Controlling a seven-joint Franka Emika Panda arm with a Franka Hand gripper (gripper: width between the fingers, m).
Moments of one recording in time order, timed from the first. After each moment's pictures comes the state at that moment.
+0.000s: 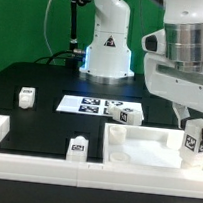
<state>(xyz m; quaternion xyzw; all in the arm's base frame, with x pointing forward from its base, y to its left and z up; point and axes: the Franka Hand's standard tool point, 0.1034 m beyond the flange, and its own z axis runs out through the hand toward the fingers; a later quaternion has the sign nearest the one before) 0.643 0.108 0.081 -0.87 0.47 0.05 0.08</state>
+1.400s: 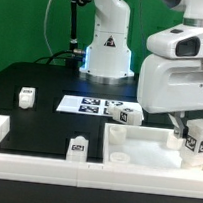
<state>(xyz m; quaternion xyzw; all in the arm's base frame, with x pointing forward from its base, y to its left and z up) 0.647 0.114 0.082 -0.99 -0.12 -0.02 0.03</state>
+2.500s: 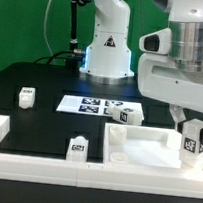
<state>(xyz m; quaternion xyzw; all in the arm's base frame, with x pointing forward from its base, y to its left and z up) 0.647 0.102 0.079 -0.88 0.46 0.02 0.06</state>
